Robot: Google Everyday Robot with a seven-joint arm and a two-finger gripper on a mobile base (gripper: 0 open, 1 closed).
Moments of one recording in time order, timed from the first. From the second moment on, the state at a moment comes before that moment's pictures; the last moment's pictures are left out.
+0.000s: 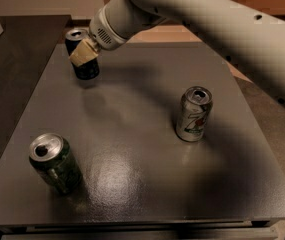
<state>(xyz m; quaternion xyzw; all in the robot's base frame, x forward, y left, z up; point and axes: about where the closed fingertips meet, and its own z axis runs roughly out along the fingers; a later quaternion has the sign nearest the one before) 0.631 0.141 0.936 -0.52 0.73 0.22 0.37</state>
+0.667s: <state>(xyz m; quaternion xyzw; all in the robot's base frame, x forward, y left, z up) 0.603 0.086 0.979 -0.55 0.70 0.21 0.40</state>
